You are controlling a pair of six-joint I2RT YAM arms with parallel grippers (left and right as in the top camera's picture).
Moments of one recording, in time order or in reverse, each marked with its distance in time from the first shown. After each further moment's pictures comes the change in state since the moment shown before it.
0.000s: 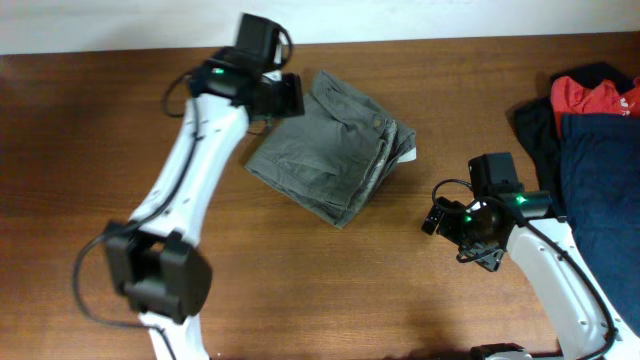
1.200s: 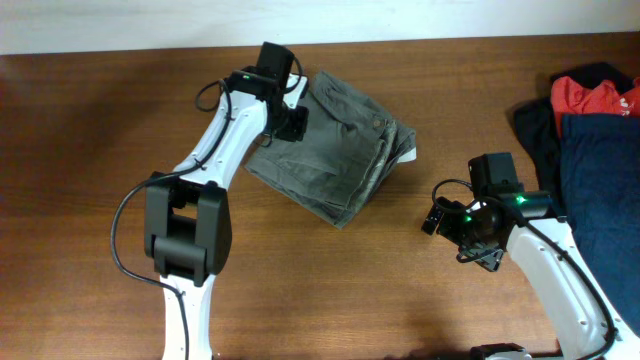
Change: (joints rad) left arm 0.016 0.250 0.001 0.054 0.067 0.377; right arm 0.000 0.000 0.000 0.000 0.000 0.001
